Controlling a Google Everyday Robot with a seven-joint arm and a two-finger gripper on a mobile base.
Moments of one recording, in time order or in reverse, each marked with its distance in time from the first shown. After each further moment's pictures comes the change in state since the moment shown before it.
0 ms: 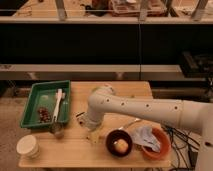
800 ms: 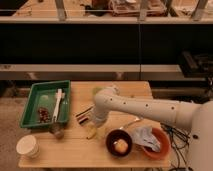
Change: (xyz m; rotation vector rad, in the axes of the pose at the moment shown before) arm 0.063 -0.016 0.023 0.026 0.055 -0.026
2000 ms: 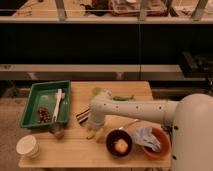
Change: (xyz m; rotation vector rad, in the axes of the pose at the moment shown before) arm 0.010 0.001 0.052 -0.079 0.051 -0.036
